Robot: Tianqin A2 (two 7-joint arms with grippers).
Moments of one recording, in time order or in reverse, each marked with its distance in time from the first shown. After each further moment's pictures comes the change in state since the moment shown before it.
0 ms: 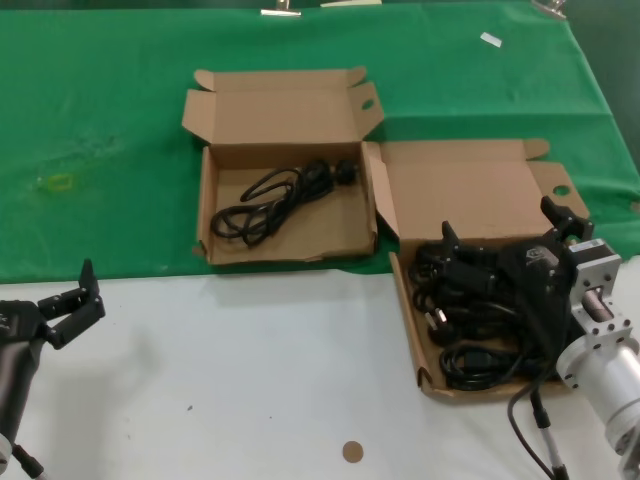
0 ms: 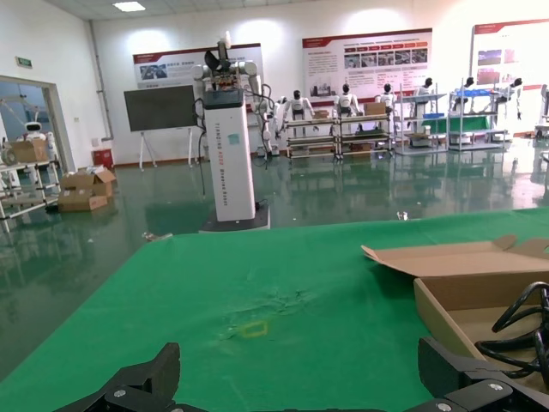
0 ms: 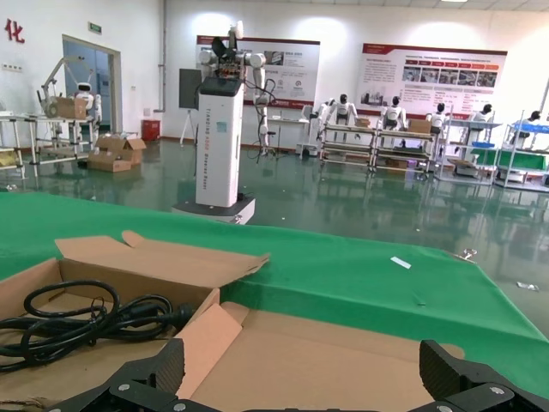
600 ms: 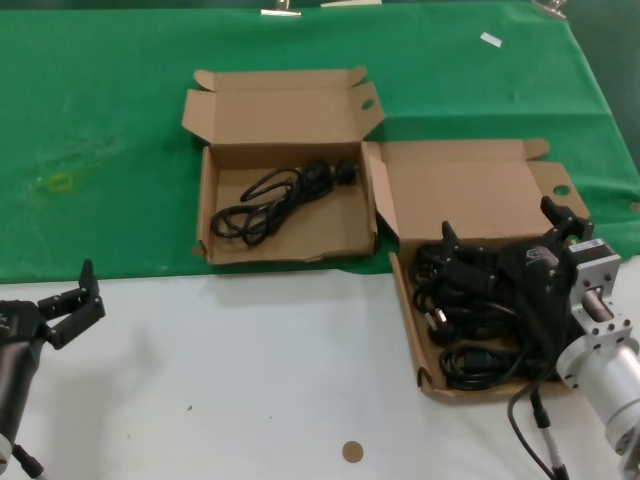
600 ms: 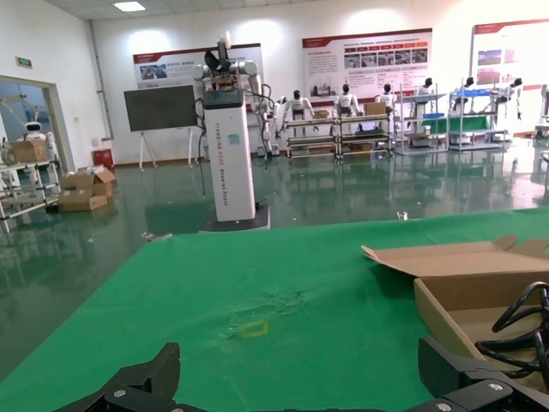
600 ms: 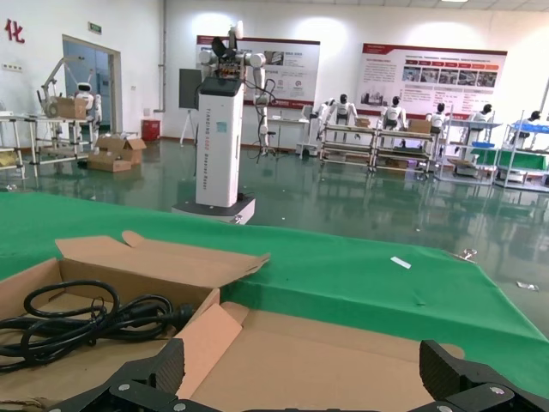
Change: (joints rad) left arm 0.000 0.000 0.000 0.000 0.000 0.000 0.000; right arm 0.000 0.000 0.000 0.000 0.000 0.000 0.000
